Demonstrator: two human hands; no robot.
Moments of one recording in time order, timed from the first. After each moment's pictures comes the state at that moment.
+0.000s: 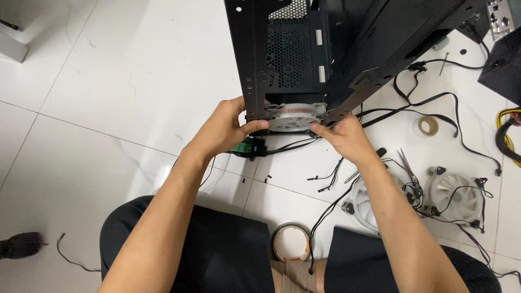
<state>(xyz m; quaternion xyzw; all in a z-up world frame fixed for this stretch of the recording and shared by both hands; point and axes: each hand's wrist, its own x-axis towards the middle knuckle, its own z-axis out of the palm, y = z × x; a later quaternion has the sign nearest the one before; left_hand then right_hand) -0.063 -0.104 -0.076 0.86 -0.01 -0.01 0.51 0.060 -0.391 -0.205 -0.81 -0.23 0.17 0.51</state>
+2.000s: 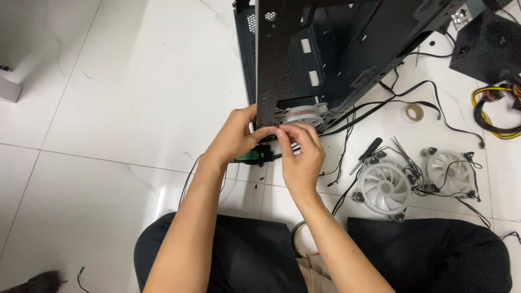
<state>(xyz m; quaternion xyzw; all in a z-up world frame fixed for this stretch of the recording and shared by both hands) -0.048 -0.081 -0.111 0.83 -0.07 0.00 0.55 -0.076 -0.246 -0.121 -0.79 -0.11 -0.21 0.56</state>
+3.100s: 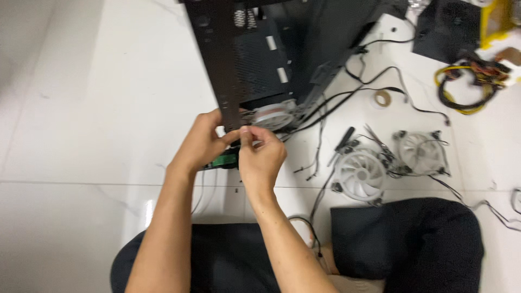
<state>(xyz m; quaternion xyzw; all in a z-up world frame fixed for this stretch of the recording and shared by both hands) -0.037 -0.088 -0.098 0.85 -0.06 -0.03 0.53 -0.071 -0.213 -0.125 -0.79 0.18 -0.16 0.56</state>
